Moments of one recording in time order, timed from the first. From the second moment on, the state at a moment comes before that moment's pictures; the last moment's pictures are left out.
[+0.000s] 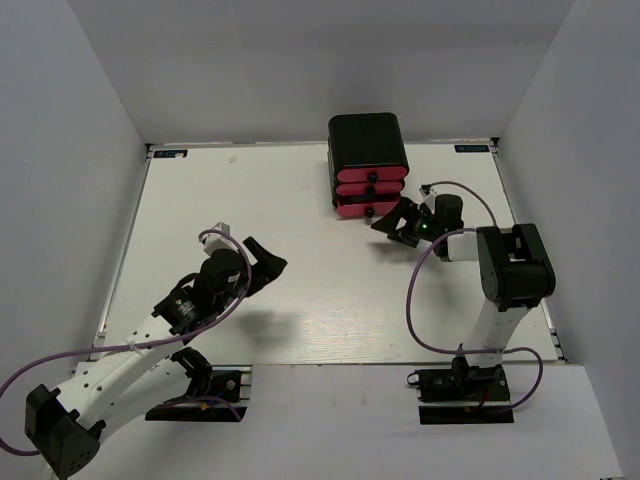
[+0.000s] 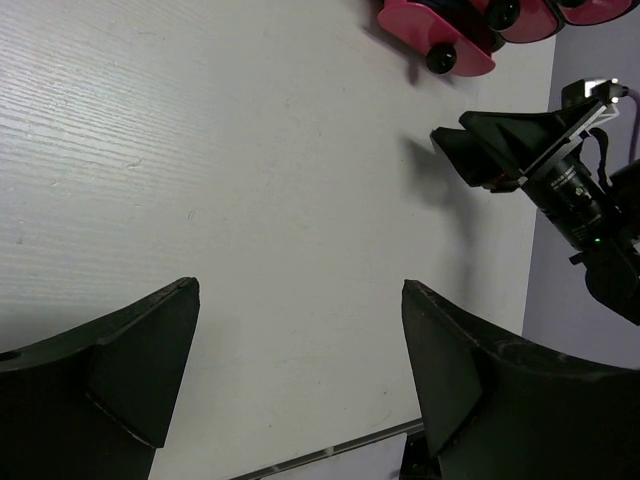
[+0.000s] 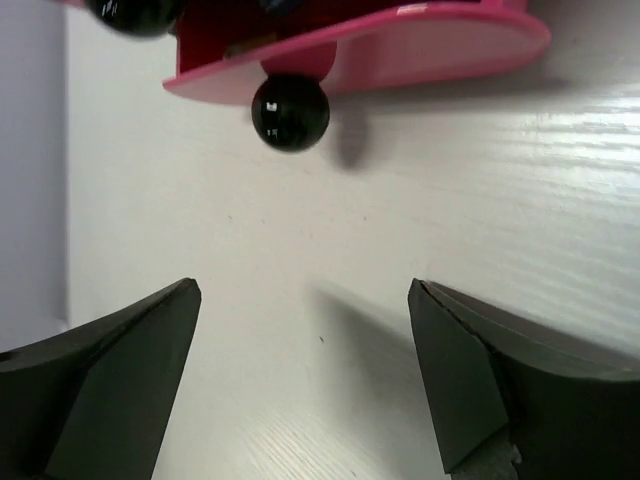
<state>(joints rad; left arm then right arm) -0.70 0.76 0.58 -0.36 -0.26 -1.05 0.12 1.85 0.78 0.51 -0.66 0.65</state>
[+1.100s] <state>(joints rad) -0.70 0.77 0.54 -0.37 -0.22 -1.04 0.08 2.00 0.88 0.73 -0.56 0.89</state>
